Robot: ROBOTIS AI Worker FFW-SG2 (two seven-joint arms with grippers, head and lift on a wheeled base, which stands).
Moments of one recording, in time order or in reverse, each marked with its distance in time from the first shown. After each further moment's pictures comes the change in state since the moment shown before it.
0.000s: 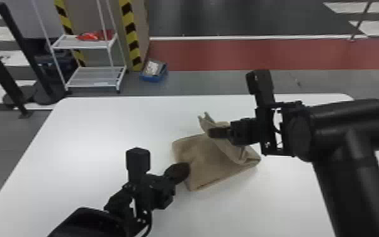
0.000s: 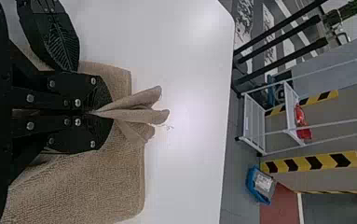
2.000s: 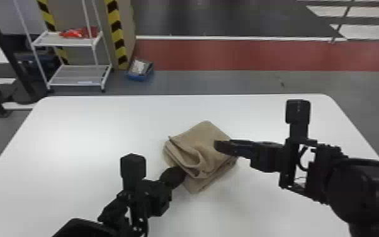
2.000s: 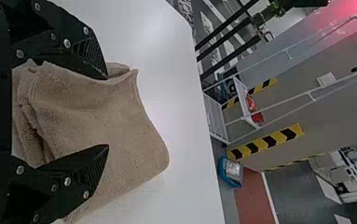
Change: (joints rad) left arm 0.033 -0.020 -0.051 -0.015 0.016 -0.052 0.043; right arm 0.322 -0.016 -0.264 -0.246 -0.168 -0.144 0.033
